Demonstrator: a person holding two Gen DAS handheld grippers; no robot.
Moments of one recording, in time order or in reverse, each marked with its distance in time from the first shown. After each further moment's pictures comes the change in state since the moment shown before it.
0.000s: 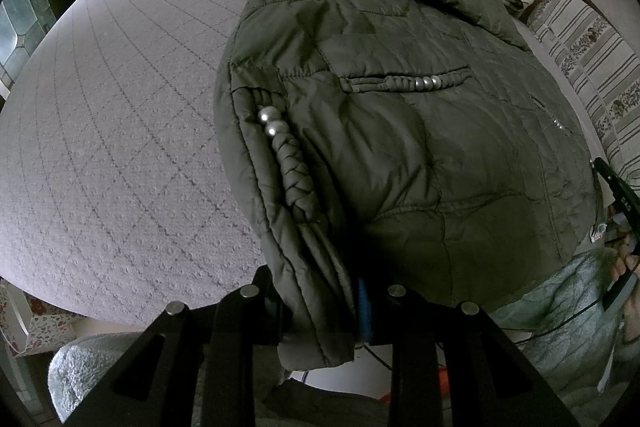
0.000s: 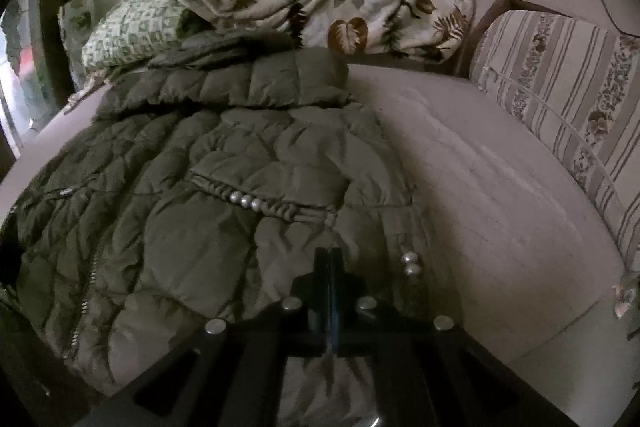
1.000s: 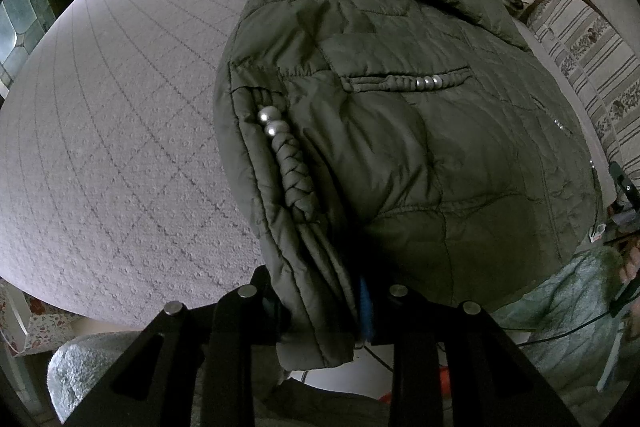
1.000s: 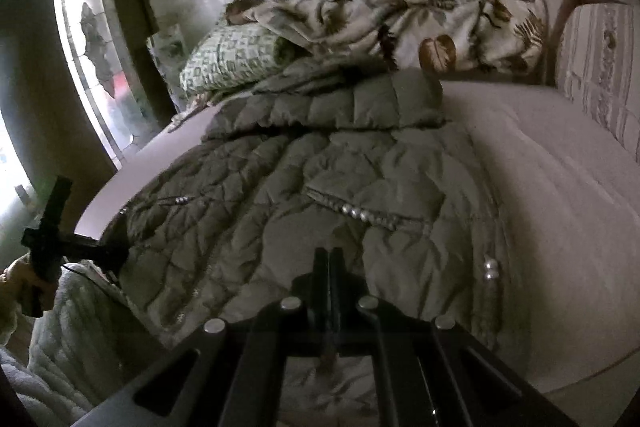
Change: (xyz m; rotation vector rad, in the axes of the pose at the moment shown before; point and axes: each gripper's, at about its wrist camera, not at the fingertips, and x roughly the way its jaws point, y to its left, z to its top) left arm 0.001 -0.001 0.000 -0.007 0.001 0.001; right arm -0.027 -0.006 0.000 -0.007 -0.066 0.373
